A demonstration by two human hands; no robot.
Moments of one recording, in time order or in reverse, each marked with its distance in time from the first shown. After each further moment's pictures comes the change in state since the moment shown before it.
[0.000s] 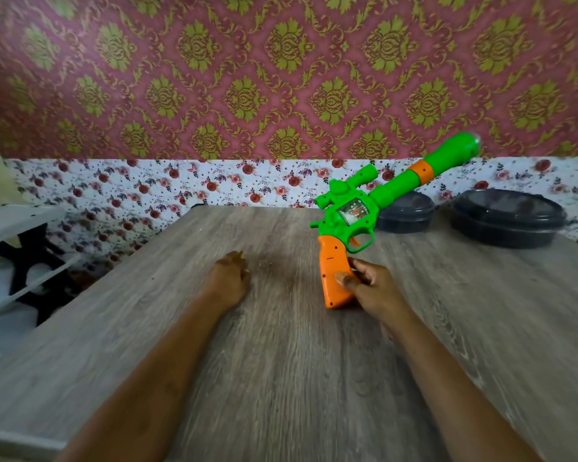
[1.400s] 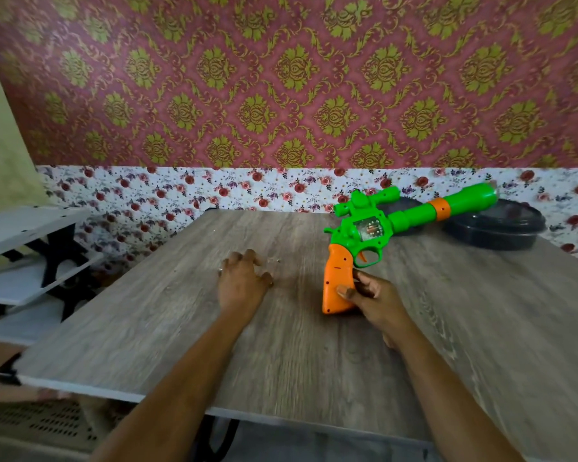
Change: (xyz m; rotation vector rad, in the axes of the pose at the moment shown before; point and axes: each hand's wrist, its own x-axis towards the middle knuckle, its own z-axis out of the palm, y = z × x) left_hand -0.059 0.049 -0.022 -0.106 0.297 -0.200; right_hand -0.047 0.000 -0.003 0.146 -0.025 -0.096
